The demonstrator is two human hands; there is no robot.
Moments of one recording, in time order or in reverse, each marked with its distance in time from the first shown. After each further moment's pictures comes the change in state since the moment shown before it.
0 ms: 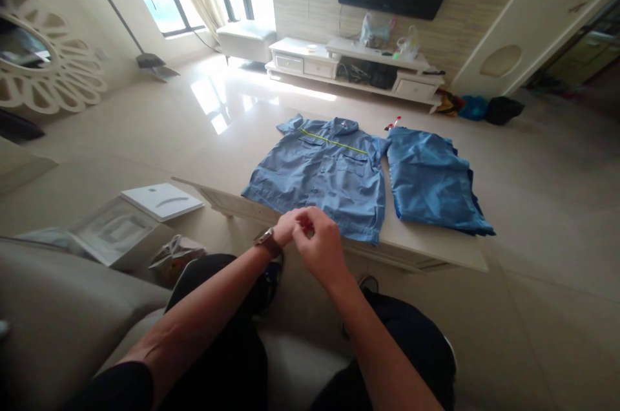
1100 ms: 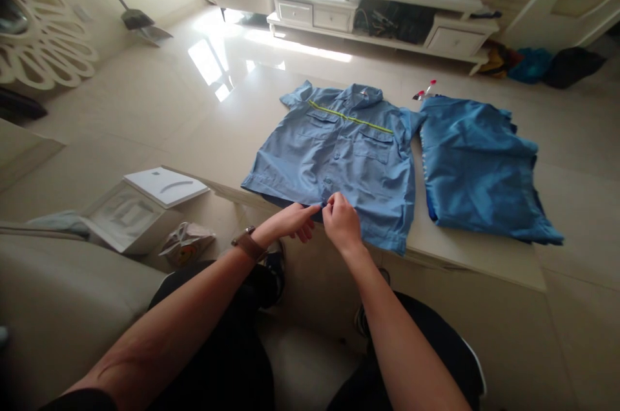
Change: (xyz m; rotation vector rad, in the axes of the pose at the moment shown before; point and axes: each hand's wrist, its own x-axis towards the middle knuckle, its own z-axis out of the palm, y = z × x) left_hand 0.062 -0.036 -0.015 -0.037 -0.427 -0.137; right_hand 0.064 0.128 0.042 -0.486 -0.158 0.304
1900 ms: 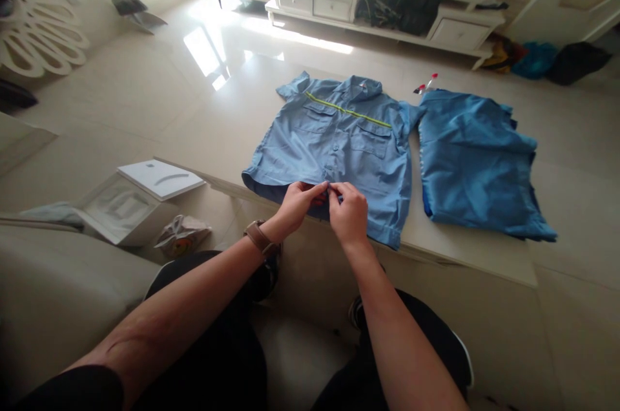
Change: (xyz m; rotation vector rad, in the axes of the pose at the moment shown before) left_hand 0.026 0.020 0.039 -0.859 0.273 0.495; right_hand 0.001 0.004 -0.028 0.347 0.311 -0.159
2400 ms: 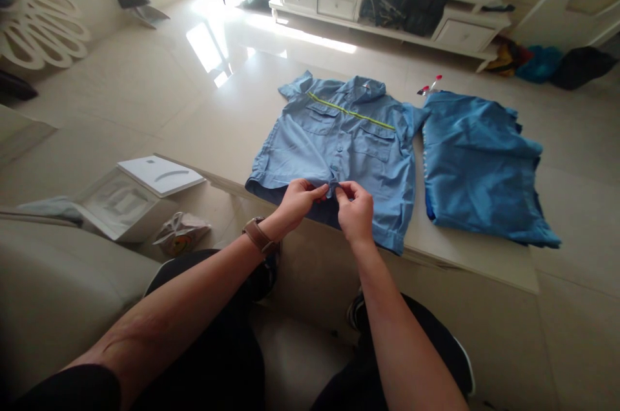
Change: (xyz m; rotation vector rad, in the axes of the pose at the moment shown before) left_hand 0.009 0.002 -0.005 0.268 -0.019 0.076; right_hand 0.008 0.012 0.004 0.377 0.024 0.327
